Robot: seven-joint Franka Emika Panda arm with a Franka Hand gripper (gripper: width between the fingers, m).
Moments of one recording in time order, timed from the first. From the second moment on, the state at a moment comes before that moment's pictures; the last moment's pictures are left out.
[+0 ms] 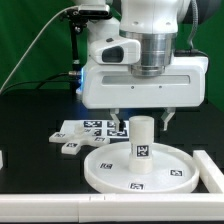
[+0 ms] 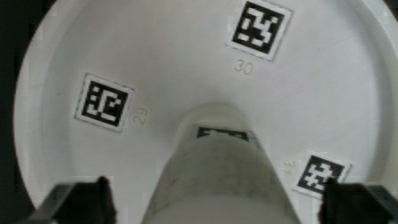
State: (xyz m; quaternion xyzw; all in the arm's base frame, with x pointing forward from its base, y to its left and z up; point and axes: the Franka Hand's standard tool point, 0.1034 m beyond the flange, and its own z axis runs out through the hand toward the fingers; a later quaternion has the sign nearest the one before) arm 0.535 0.039 0.075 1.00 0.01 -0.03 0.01
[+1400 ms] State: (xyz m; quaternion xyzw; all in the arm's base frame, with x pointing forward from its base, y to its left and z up) arm 0.555 0.040 0.074 0.77 -0.63 0.05 -0.08
